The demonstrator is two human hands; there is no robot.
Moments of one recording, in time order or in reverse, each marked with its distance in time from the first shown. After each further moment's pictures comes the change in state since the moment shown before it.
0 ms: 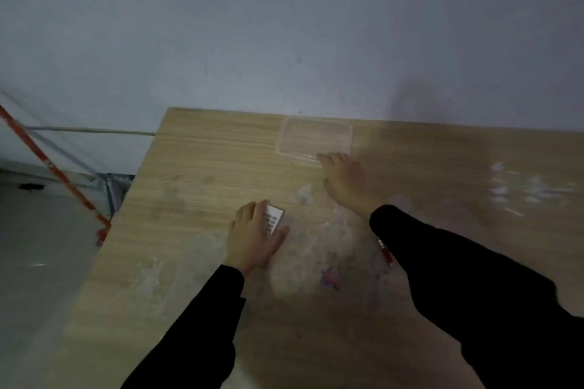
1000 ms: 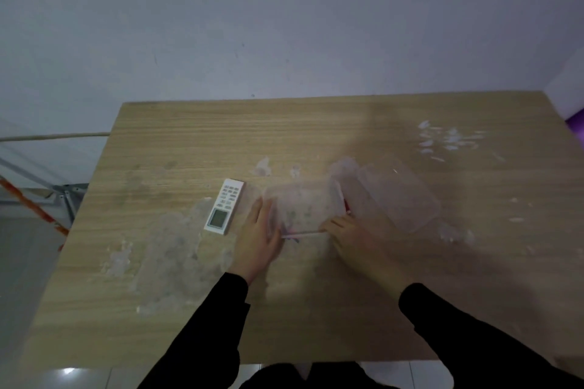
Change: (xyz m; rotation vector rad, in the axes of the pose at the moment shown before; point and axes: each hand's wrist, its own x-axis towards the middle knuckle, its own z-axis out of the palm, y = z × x) left_hand -0.079 0.053 0.040 -0.228 -0.038 0.222; right_hand -0.220 0.011 0.036 0.259 0.043 -0.016
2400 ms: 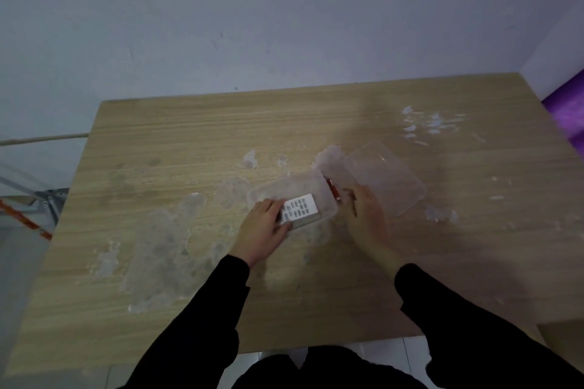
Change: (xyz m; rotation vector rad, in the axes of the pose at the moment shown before) left_hand 0.012 0.011 0.013 0.161 -0.146 0.224; right_hand -0.007 0.032 0.003 0.240 0.485 0.389
